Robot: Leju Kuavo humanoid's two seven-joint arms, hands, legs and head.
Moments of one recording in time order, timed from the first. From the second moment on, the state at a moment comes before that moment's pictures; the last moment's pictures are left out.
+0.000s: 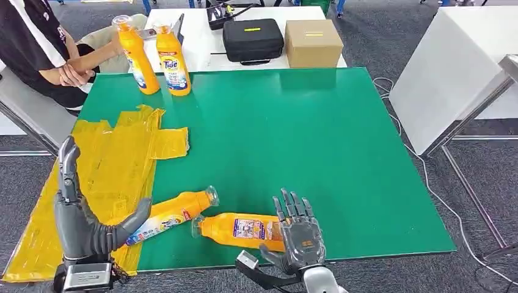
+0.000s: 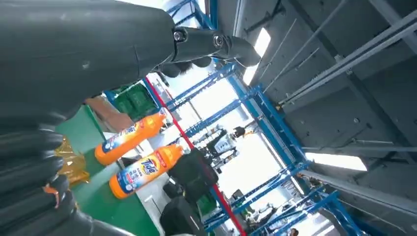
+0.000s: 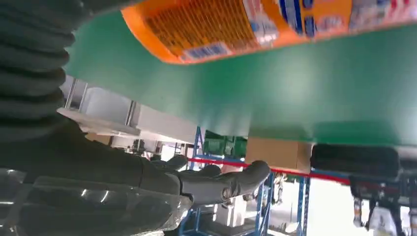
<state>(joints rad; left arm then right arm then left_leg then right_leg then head) 0.05 -0.07 -0.28 -1.92 -0.53 0.47 -0.47 0.16 -0.07 0.61 -1.71 1.54 -0.13 0.49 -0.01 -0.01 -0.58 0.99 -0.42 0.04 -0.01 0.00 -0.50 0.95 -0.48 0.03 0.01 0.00</state>
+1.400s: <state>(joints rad) 0.17 0.06 -0.25 -1.91 -0.40 0.65 -0.65 -0.34 0.25 0.47 -0.83 1.39 -0.12 0.05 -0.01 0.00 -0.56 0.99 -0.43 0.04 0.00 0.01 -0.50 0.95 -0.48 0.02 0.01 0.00</state>
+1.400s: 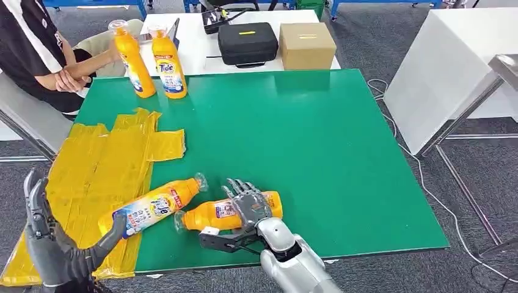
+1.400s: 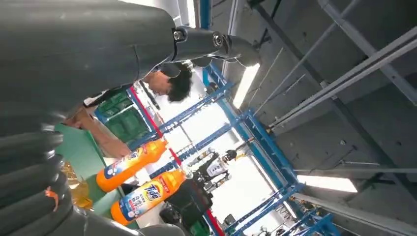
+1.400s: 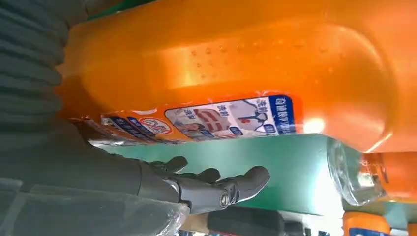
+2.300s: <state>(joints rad) 0.23 0.05 -0.29 -2.05 -0.49 0.48 -0.54 -0.33 0.18 0.47 -0.84 1.45 -0.01 0.19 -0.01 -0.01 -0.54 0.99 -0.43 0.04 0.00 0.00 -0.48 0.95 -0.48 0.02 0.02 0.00</state>
